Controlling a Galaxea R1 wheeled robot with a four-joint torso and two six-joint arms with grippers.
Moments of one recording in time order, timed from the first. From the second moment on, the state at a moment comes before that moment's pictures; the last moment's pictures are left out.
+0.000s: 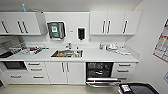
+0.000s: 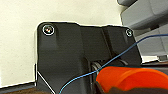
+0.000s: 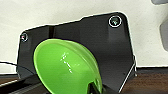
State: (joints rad) left arm 1.54 2.85 -2.50 0.47 -0.18 -0.37; right arm -1.52 3.02 -2.76 -0.25 0.09 0.35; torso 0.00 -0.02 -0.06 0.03
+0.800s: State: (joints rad) left arm 1.54 2.85 -2.50 0.47 -0.18 -0.37; right arm -1.52 3.02 -2.76 -0.25 0.09 0.35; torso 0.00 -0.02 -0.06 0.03
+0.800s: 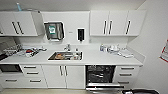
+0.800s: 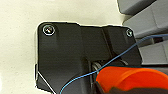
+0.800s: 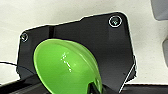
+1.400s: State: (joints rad) left arm 1.54 2.85 -2.50 0.47 -0.18 -0.37; right arm -1.53 3.02 -2.76 -0.25 0.09 0.35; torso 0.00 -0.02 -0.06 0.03
